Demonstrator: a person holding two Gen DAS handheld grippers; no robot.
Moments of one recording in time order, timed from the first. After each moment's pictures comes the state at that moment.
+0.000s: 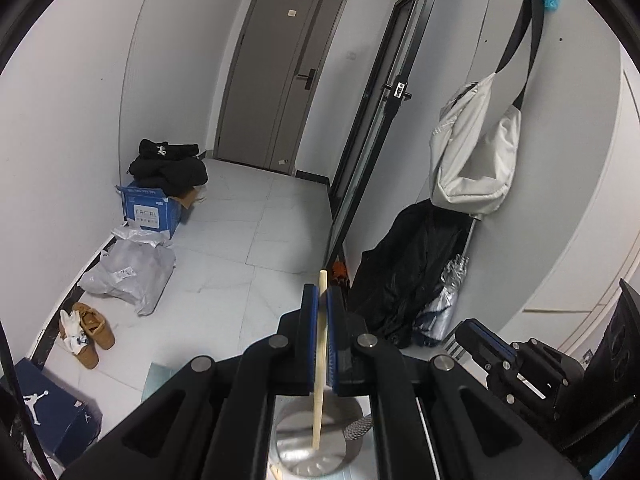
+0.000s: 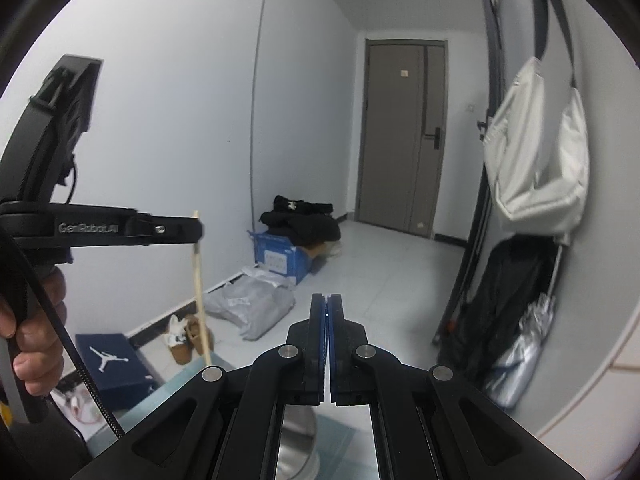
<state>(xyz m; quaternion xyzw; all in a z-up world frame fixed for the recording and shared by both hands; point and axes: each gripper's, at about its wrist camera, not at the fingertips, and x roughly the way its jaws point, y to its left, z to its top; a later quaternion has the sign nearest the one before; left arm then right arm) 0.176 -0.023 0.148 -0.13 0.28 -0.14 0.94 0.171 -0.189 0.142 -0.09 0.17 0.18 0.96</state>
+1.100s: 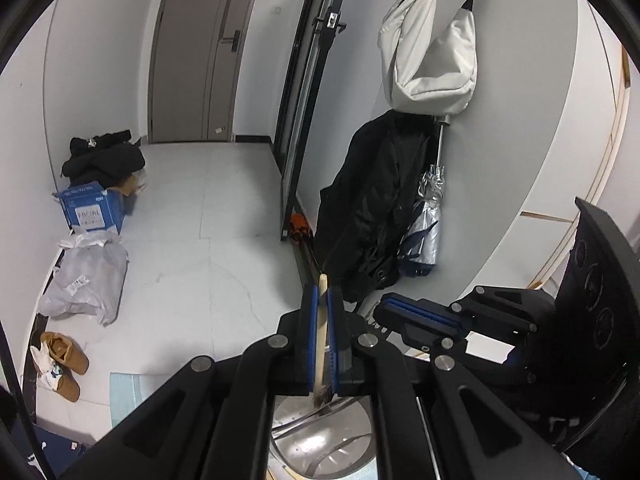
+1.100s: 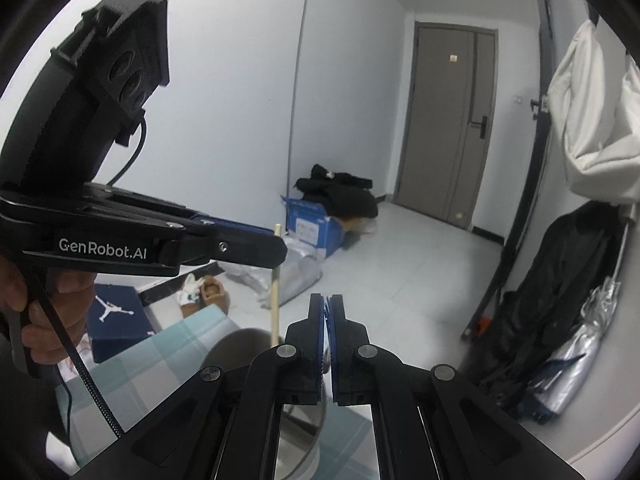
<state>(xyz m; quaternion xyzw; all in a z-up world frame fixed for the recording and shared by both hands) 0.203 -0.044 0.087 -0.04 0.34 -0.26 0.90 0.205 -0.175 0.051 -0.13 0.20 0.25 0.94</state>
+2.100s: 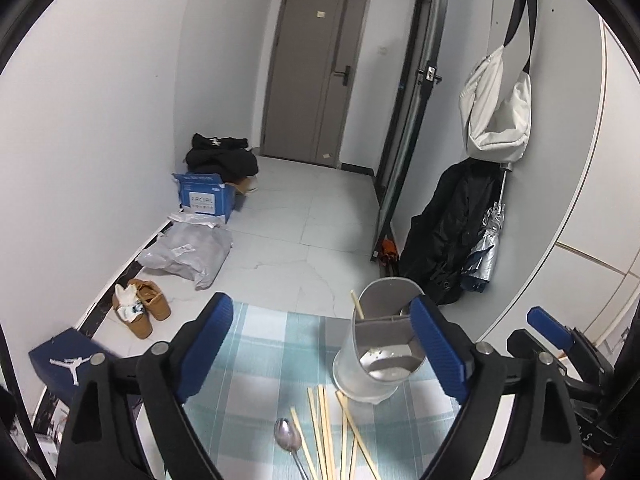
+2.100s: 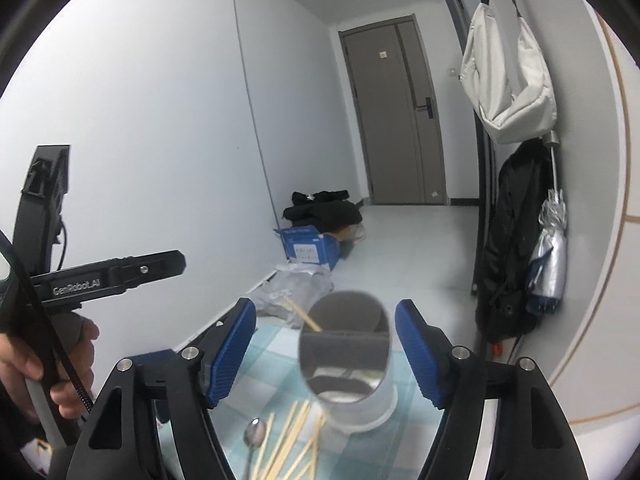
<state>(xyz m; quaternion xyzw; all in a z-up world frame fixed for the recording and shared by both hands) 0.080 0.010 0.103 -0.09 0.29 -0.06 0.95 0.069 -0.196 0.079 0.03 0.20 0.20 0.96</state>
